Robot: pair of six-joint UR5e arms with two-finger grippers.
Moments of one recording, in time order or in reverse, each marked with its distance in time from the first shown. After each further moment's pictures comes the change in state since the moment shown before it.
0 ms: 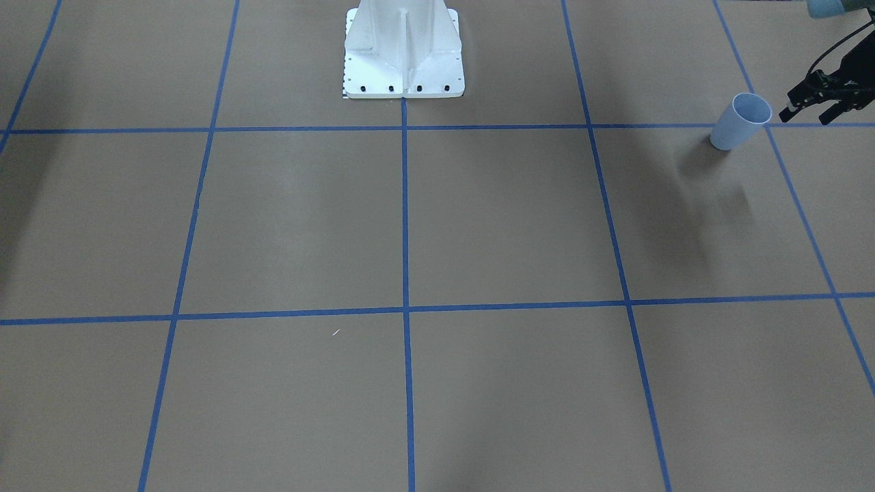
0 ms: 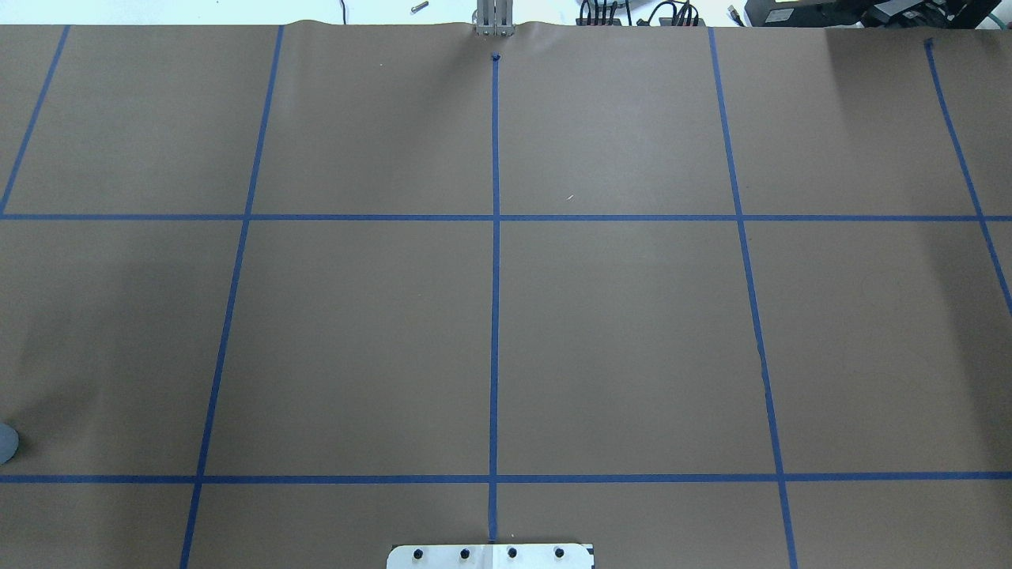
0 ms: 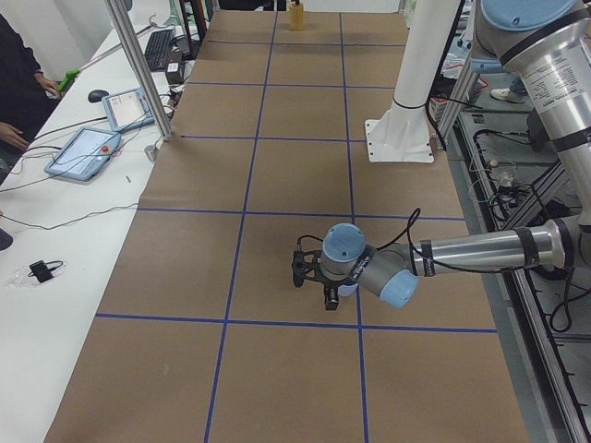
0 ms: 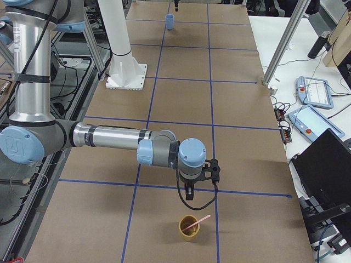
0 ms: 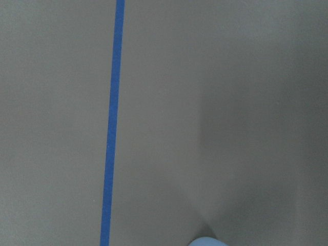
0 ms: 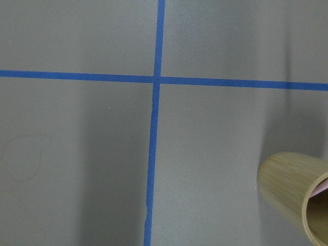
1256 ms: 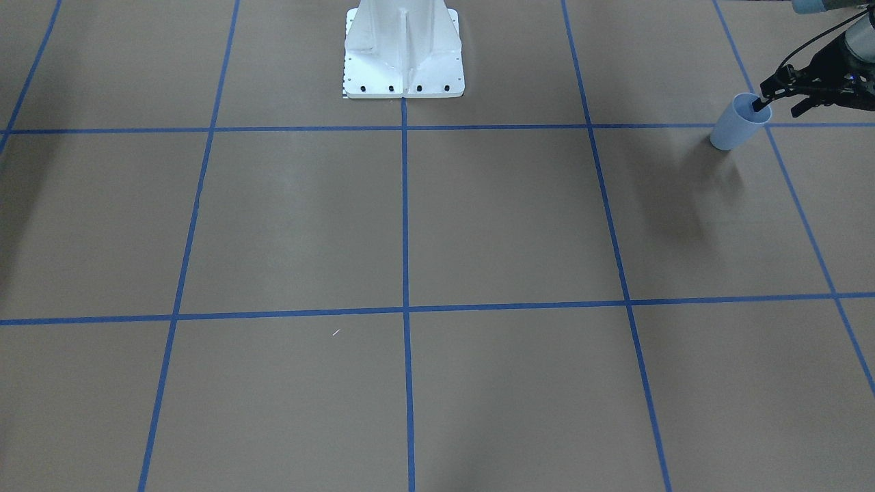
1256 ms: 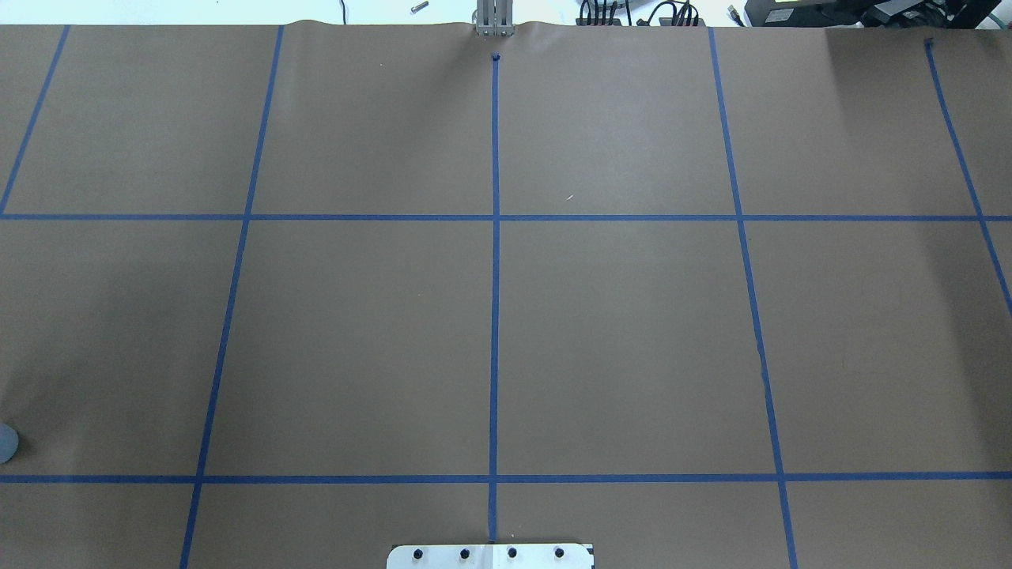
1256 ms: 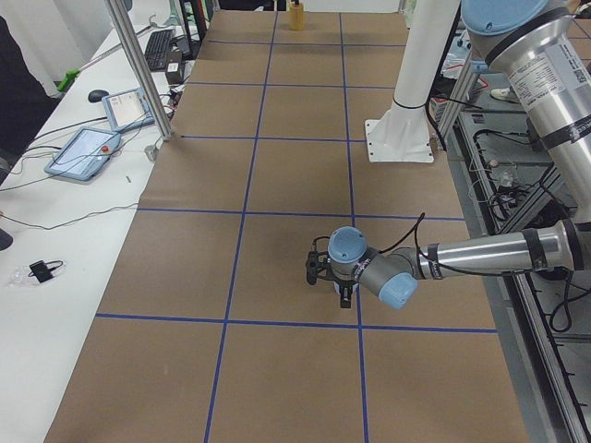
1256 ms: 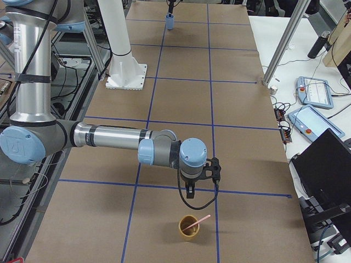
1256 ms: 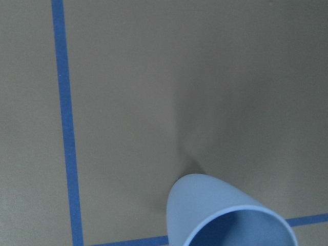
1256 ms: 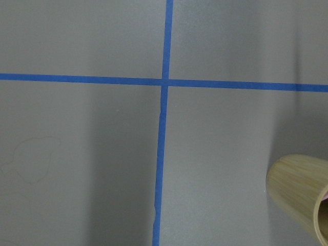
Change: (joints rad) left arm 0.151 0.013 0.027 -0.028 -0.008 -0.002; right arm -0.002 0.005 -0.004 -0.004 0.023 0.002
